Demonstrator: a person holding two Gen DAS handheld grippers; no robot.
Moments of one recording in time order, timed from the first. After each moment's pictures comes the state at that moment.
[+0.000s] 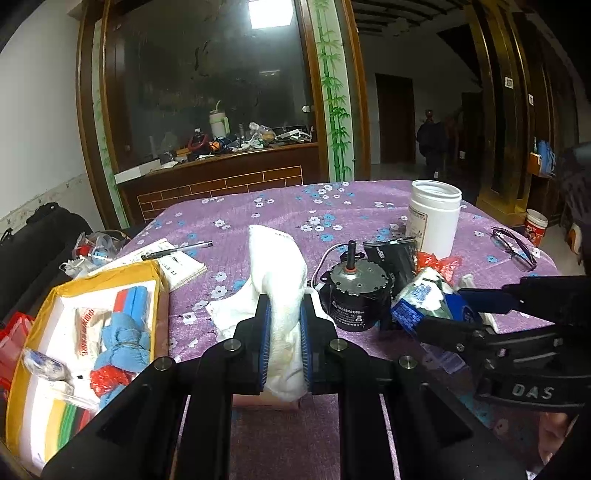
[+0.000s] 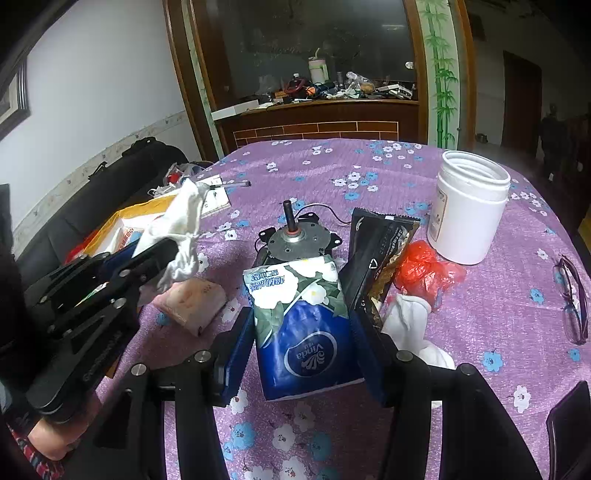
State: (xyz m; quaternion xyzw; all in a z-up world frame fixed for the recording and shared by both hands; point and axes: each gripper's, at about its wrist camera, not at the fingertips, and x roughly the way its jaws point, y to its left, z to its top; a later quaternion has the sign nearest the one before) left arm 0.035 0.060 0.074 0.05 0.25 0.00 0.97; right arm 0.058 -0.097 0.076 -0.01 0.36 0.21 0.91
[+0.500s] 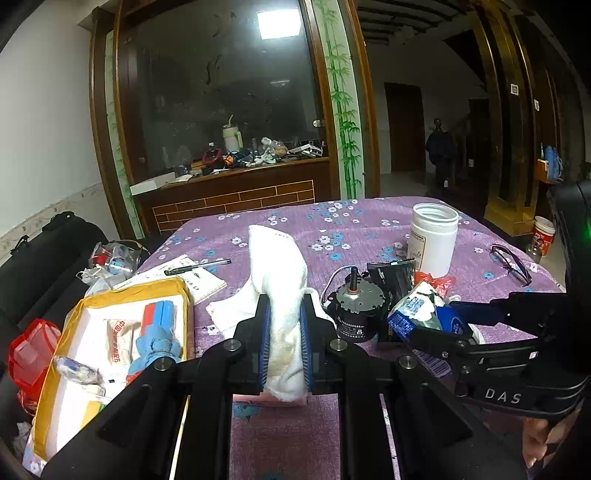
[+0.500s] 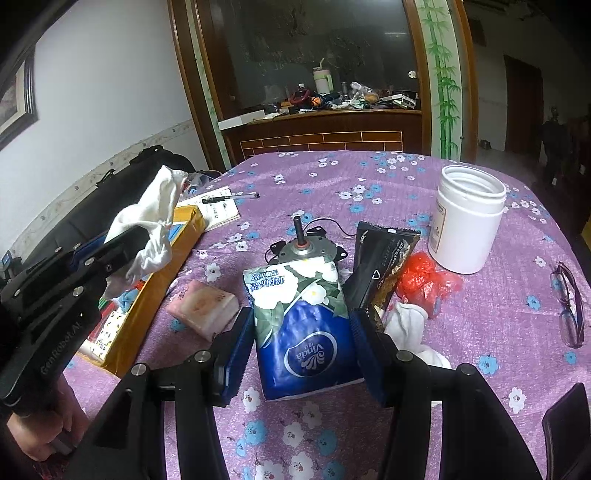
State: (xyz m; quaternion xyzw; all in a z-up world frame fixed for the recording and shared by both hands) left arm 0.014 0.059 0.106 0.05 0.24 0.03 0.97; right arm 0.048 -0.100 0.089 -0.01 0.35 0.23 0.91
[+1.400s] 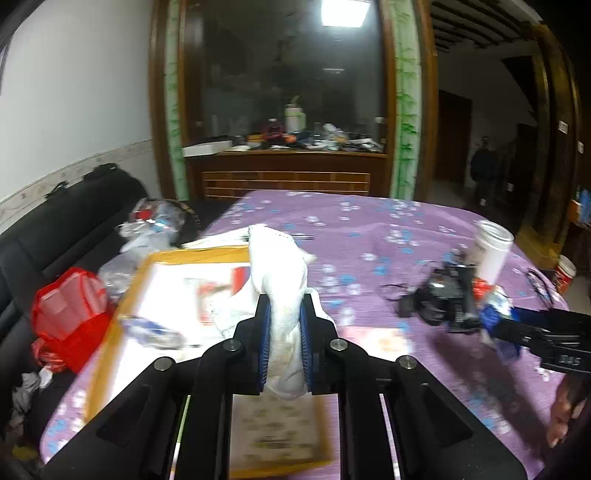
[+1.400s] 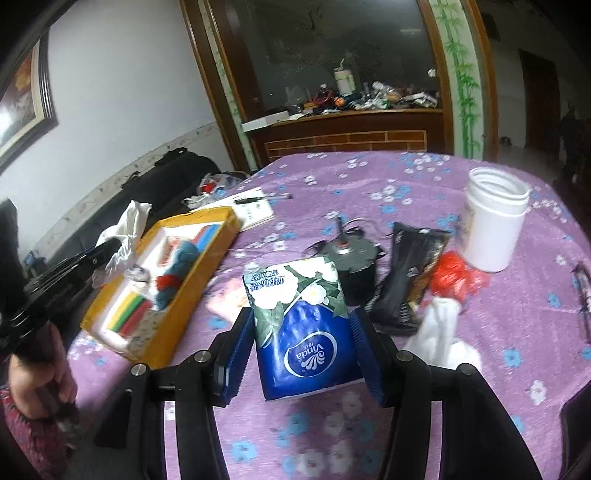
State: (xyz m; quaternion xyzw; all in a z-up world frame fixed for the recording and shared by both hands) left arm -0.023 0.183 0.115 -0.02 0.26 0.11 0.96; right arm 0.031 -0.087 0.099 0.01 0.35 0.28 0.89
